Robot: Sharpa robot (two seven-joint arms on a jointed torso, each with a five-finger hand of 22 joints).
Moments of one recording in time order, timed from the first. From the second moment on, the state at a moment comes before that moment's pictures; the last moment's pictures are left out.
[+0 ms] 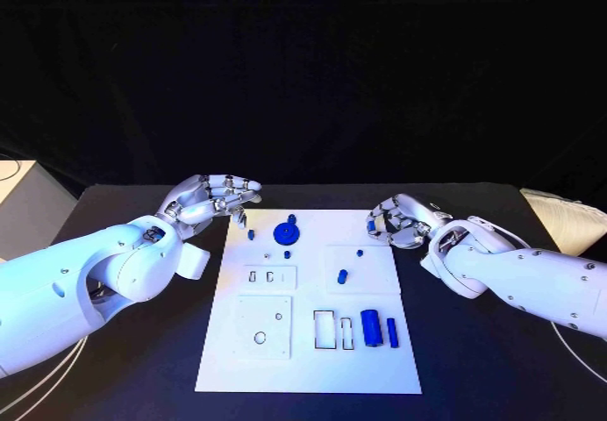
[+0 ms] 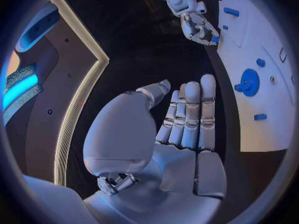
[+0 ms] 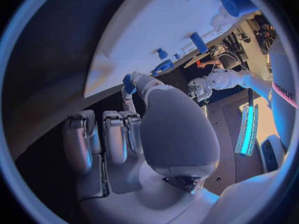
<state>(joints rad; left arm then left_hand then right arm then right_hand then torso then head) 1.02 -0.96 0.23 1.60 -0.31 -0.17 0.29 1.34 -0.14 0.55 0.05 0.06 0.82 0.21 0.33 0.26 0.99 0.14 0.37 0.23 1.09 0.05 1.02 0.71 0.18 0.99 0.14 1.03 0.55 1.17 -0.83 -0.09 1.37 -1.23 -0.53 0.07 1.41 -0.17 0.40 0.16 0.21 1.05 0.12 0.22 0.35 1.47 0.04 1.56 1.31 1.46 -0.03 1.57 1.31 0.01 1.47 0.07 1.57 1.31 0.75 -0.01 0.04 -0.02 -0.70</state>
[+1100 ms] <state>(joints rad) 1.02 -0.91 0.23 1.56 -0.31 -0.21 0.24 1.34 -0.14 0.53 0.10 0.06 0.79 0.16 0.57 0.36 0.98 0.08 1.10 0.65 1.39 0.02 1.42 1.22 0.16 1.12 0.12 1.18 0.72 1.13 -0.57 -0.11 1.60 -1.52 -0.56 -0.37 1.38 -0.18 0.42 0.16 0.22 1.04 0.11 0.25 0.35 1.47 0.04 1.57 1.31 1.46 -0.03 1.57 1.31 0.01 1.47 0.07 1.57 1.31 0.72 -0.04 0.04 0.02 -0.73</state>
